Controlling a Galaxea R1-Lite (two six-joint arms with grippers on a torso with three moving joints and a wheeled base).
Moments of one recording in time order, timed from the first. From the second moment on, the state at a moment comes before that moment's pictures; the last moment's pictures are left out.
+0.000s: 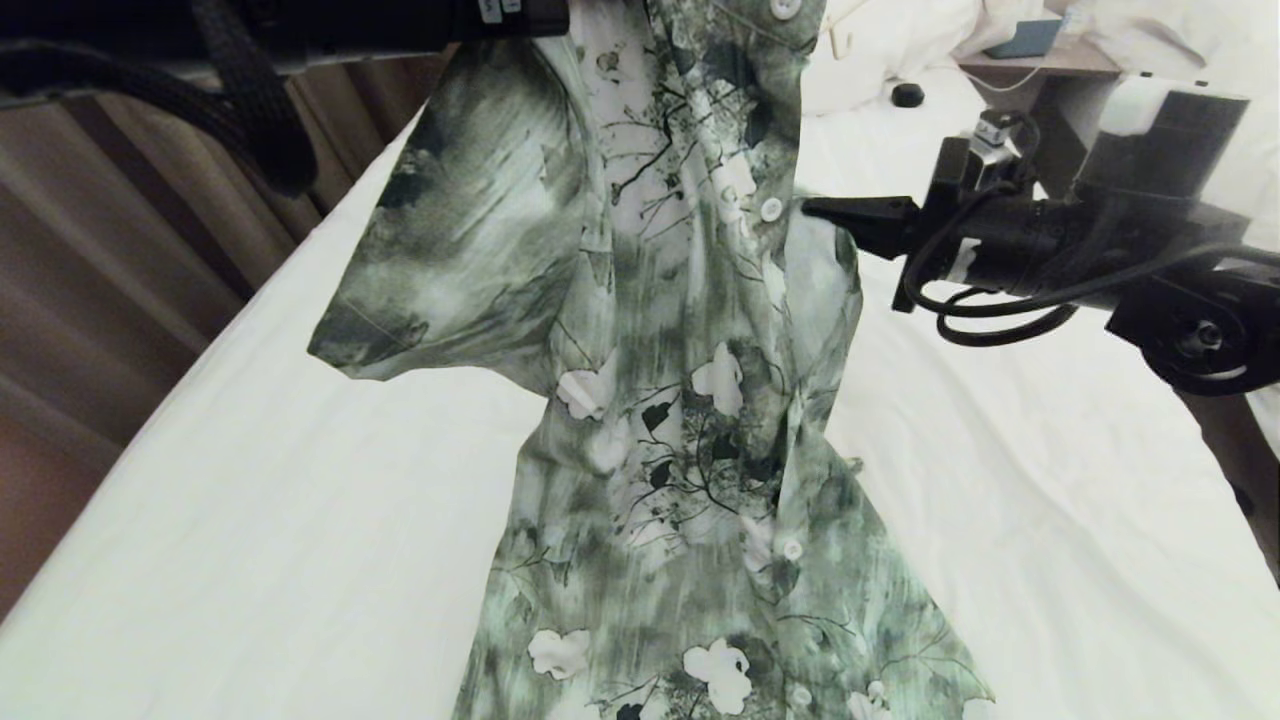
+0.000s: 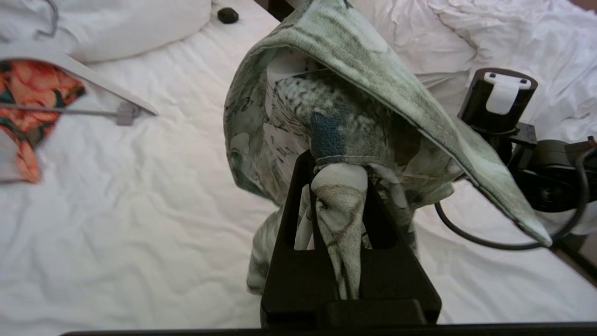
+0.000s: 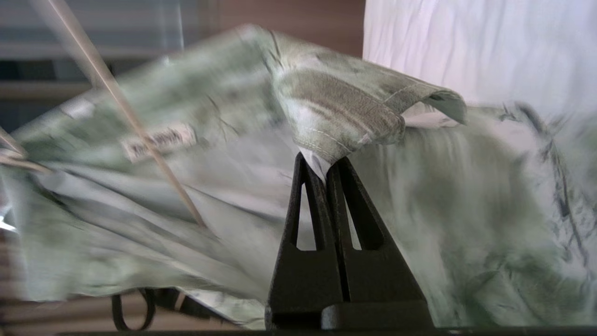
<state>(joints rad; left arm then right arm) -0.80 1.56 -1.72 0.06 0.00 0.12 0.30 1.84 -1.41 -0.61 0.80 1.25</state>
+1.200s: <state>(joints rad) -0.94 1.40 -1.49 0.03 0.08 -0.15 0.22 1.86 -1.44 -0.58 0.68 1.22</state>
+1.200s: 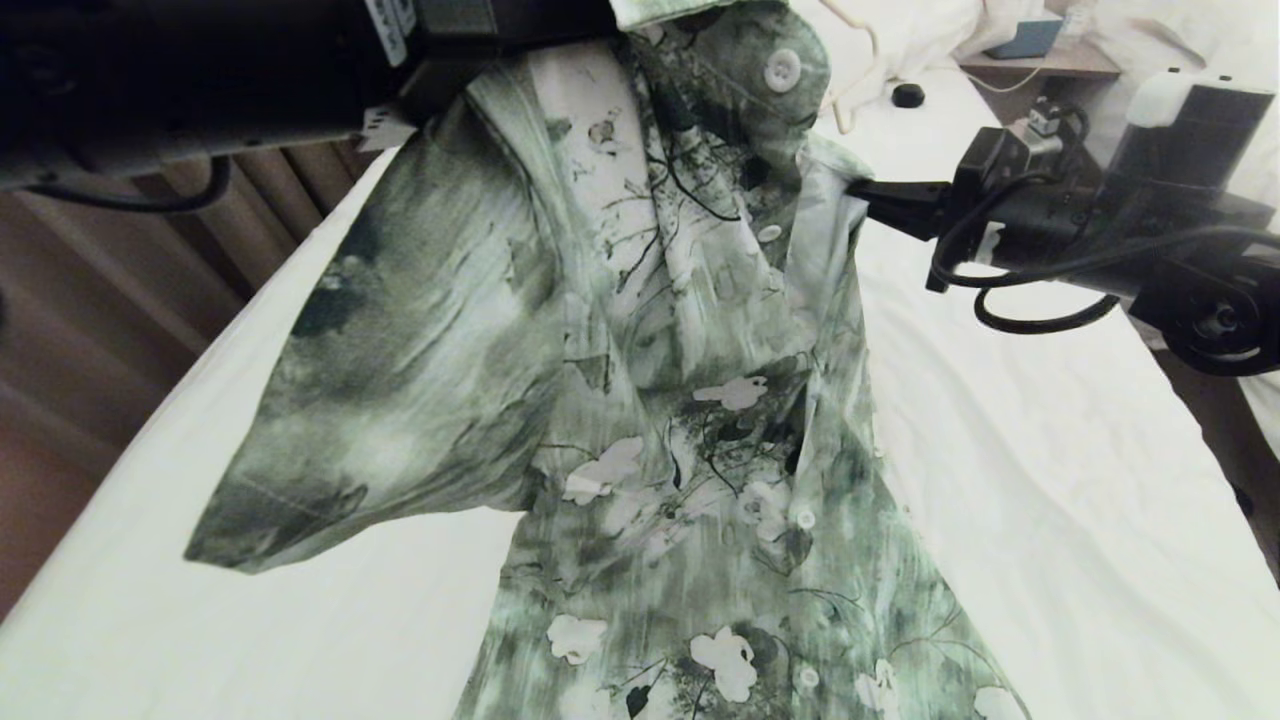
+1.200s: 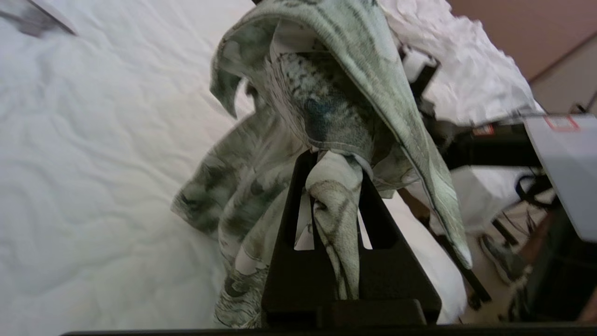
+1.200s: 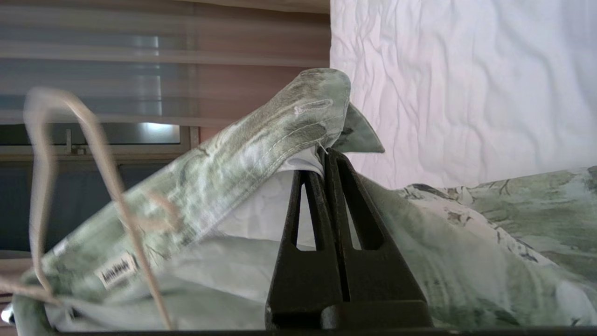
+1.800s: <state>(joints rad) -1.00 1.32 -1.34 0.03 0.09 -0.14 0.22 1.80 -1.45 -0.56 0.67 1.21</state>
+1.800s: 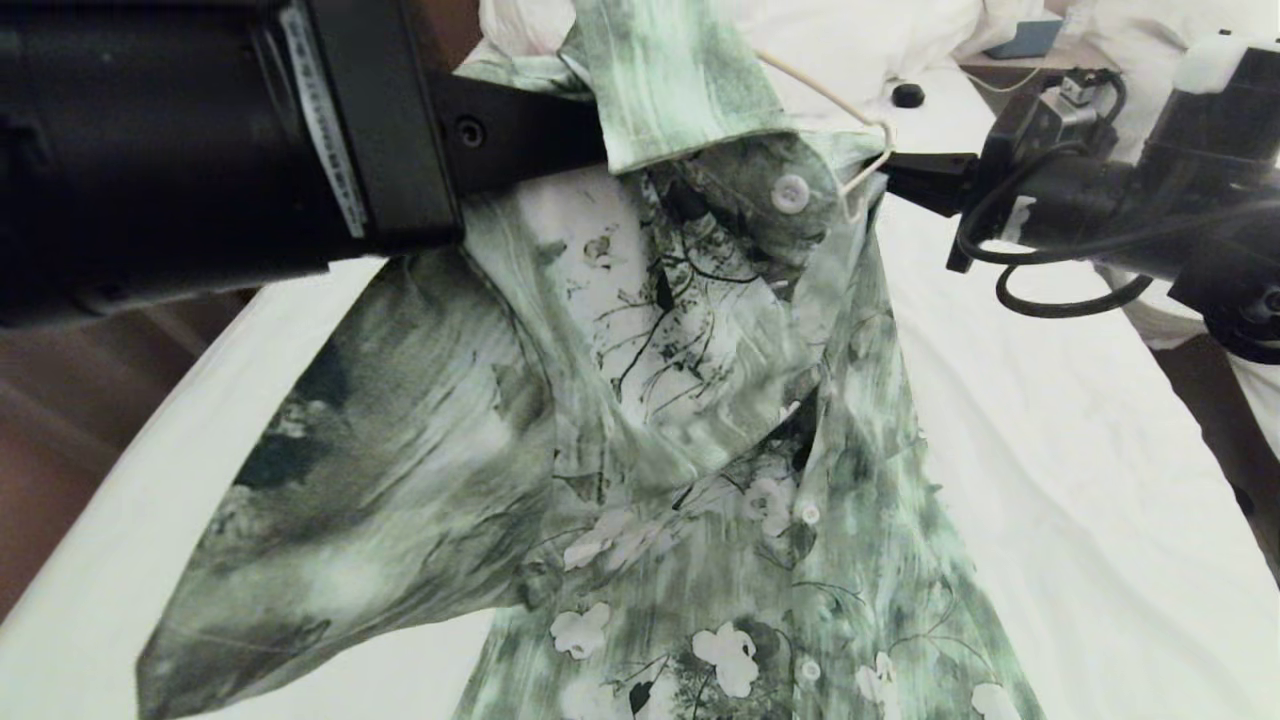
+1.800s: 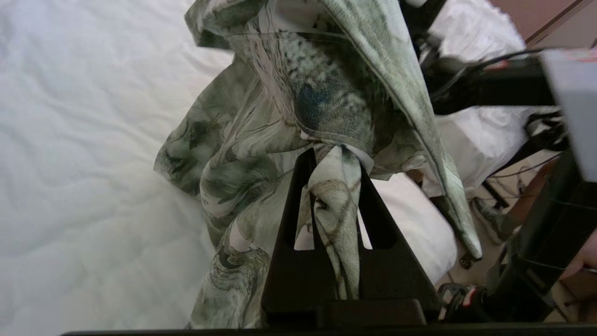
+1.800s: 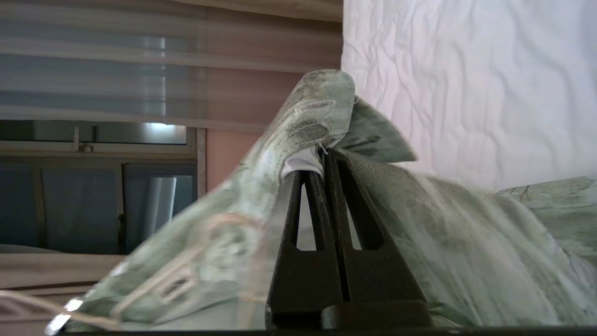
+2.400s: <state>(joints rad) -1.00 1.31 -1.30 0.03 0.14 -0.12 0.25 1.73 -1.46 -0.52 0.68 1.18</state>
